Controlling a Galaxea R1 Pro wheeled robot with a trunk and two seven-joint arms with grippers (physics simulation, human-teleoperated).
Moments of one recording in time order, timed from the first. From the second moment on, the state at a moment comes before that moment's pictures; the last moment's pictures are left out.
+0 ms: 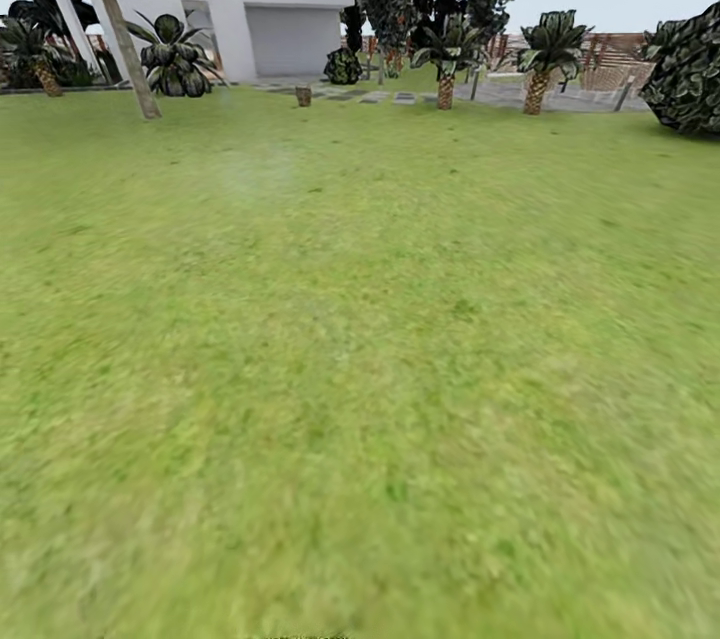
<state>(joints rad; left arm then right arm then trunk) 0.01 0.00 0.01 -0.01 0.01 0.00 0.00 -0.07 0.02 0.01 -0.03 0.01 -0.10 -0.01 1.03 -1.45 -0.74</state>
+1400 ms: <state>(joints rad) 0.01 0.00 0.01 -0.01 0.01 -0.01 0.00 -0.07 0.02 0.01 -0.03 0.01 -0.10 -0.01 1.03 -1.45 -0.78</state>
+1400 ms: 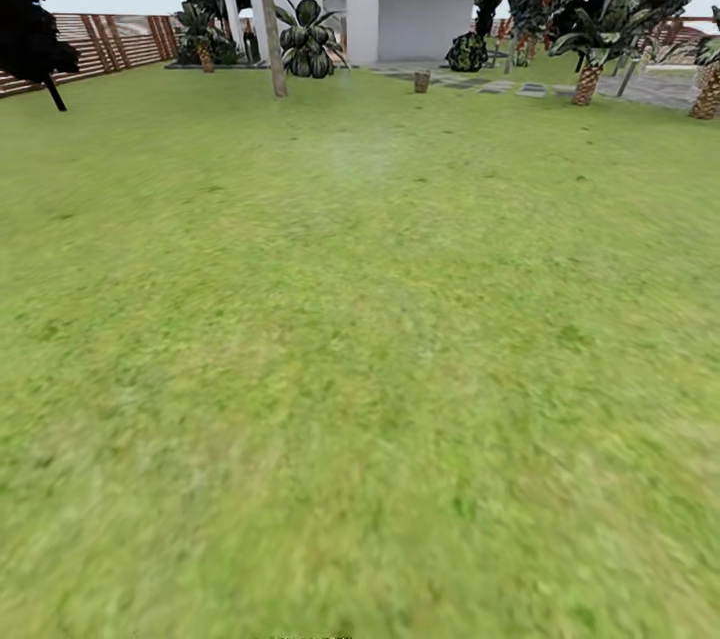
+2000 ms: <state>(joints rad) 0.01 0.00 0.01 -0.01 0.01 -0.01 0.00 -0.07 0.01 0.00 -0.03 0.00 -0.09 0.00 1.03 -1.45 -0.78</state>
